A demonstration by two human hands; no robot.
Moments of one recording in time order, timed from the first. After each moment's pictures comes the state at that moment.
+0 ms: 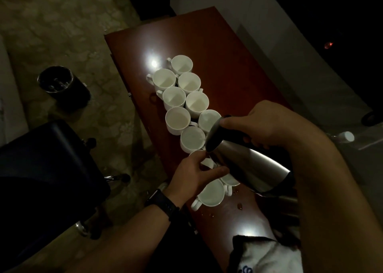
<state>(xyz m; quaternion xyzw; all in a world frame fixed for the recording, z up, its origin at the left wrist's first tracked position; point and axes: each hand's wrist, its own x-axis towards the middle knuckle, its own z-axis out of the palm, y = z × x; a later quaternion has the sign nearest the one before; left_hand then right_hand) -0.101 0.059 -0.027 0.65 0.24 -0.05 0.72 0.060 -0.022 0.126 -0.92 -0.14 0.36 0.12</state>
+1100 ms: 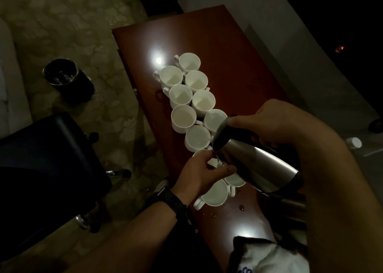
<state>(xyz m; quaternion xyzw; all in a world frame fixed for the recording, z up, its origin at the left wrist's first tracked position) -0.092 0.055 -0.026 0.68 0.25 -0.07 0.68 0.066 -0.015 0.123 -0.92 -0.13 0.35 0.10</state>
